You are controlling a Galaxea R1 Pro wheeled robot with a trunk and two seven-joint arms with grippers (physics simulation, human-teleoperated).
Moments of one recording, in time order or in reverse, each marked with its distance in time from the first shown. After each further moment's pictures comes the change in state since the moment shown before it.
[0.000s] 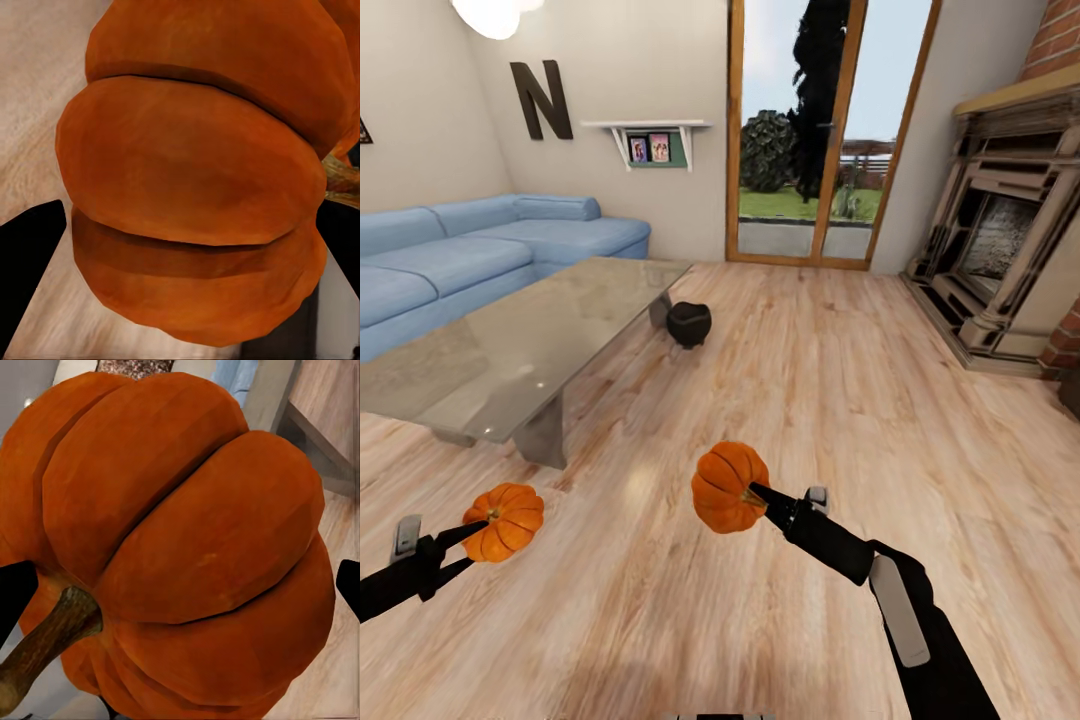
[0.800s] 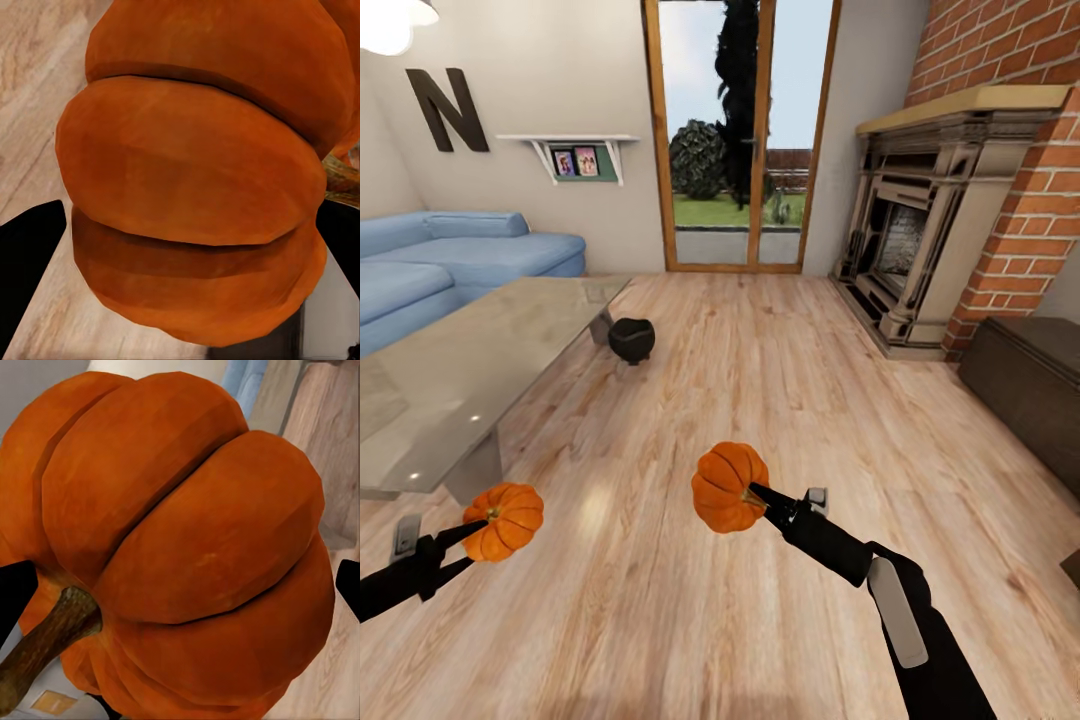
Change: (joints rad) left arm 0.000 0.000 0.001 0.000 0.004 0.003 0.000; right arm 0.000 0.004 -0.001 0.017 -0.010 -0.017 -0.001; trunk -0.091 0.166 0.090
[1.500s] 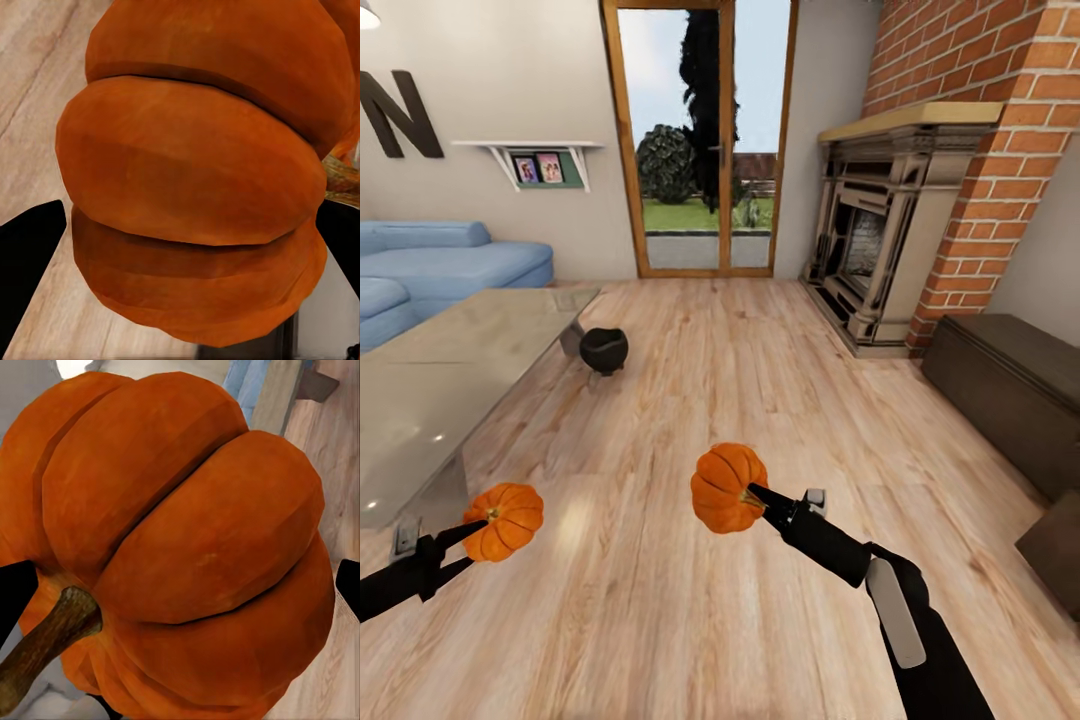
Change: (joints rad) left arm 0.000 0.000 0.000 0.000 0.000 -0.001 0.000; right arm 0.000 0.005 0.000 0.007 0.002 -0.002 0.000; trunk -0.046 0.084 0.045
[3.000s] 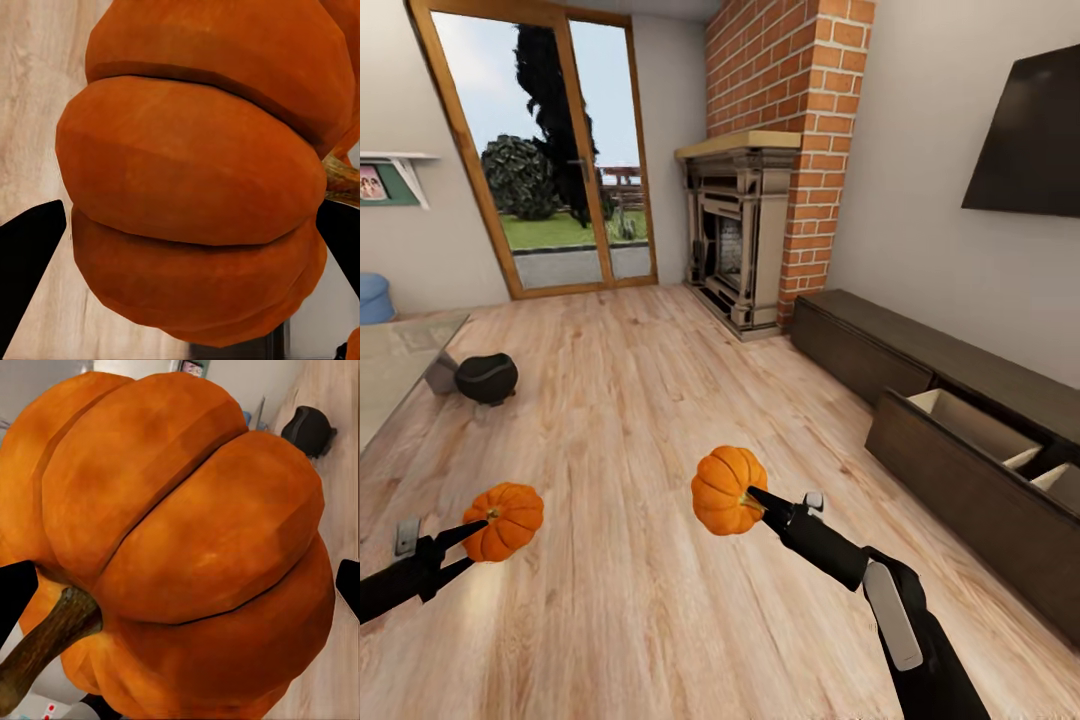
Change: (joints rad) left arm 0.003 -0.002 0.003 0.003 0.008 0.001 -0.001; right arm 0.000 0.002 -0.002 0.036 0.002 -0.031 0.000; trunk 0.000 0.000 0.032
